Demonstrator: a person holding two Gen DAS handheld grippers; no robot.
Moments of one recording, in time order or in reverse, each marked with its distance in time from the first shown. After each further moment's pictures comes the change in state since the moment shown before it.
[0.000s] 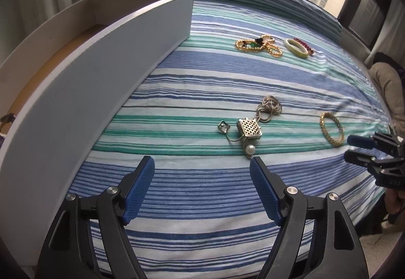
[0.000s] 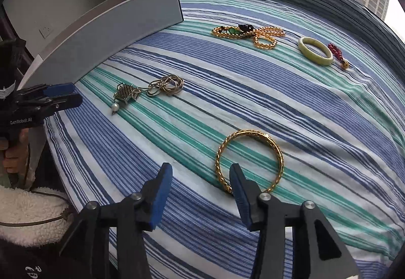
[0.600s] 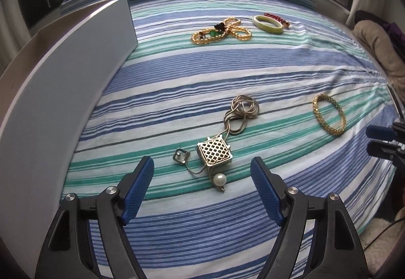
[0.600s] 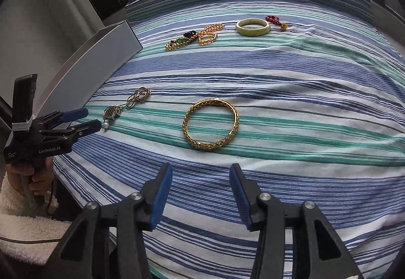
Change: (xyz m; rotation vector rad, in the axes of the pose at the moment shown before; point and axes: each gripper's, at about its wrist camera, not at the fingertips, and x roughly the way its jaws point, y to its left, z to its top) left arm 0.050 -0.050 0.028 0.241 0.039 -0.029; right arm -0.031 -0.032 -0.038 0.261 -0.090 -0.028
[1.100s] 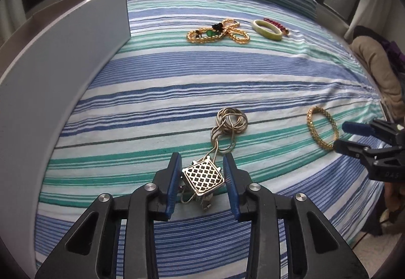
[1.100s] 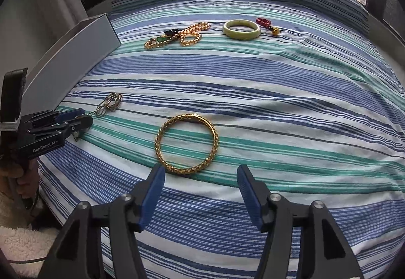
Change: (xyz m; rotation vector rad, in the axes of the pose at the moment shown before) left arm 0.003 0.006 0.001 -0.105 -0.008 -0.086; right arm 0.035 -0.003 0.032 -0.062 0.068 -0.137
